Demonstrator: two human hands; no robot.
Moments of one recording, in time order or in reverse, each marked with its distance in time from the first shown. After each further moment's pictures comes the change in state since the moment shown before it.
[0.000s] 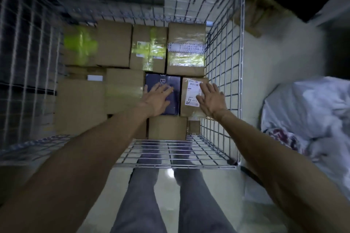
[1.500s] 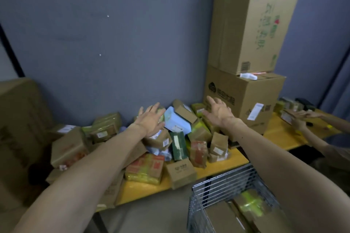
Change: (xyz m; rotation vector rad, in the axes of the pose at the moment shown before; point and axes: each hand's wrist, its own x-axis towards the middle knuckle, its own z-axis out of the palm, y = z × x) left_hand -0.795 -0.139 -0.083 -0.084 0.877 -1.198; right_hand -0.472 -0.589 -0.325 -0.133 0.401 -1.254
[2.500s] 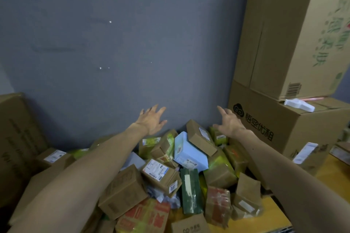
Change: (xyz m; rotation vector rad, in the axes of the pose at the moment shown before) left_hand 0.229 -0.106 0.005 -0.062 -0.002 -0.150; right_hand 0.270 0.018 0.044 0.012 -0.055 -0.075
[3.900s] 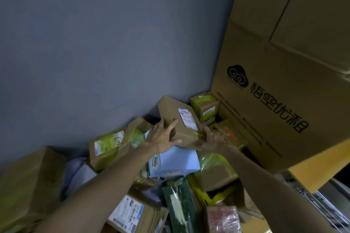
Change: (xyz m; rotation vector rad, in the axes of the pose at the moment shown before) left_hand 0.269 0.069 0.252 -0.225 -0.496 0.191; right_hand 0.193 0.138 0.235 0.186 -0.431 0.413
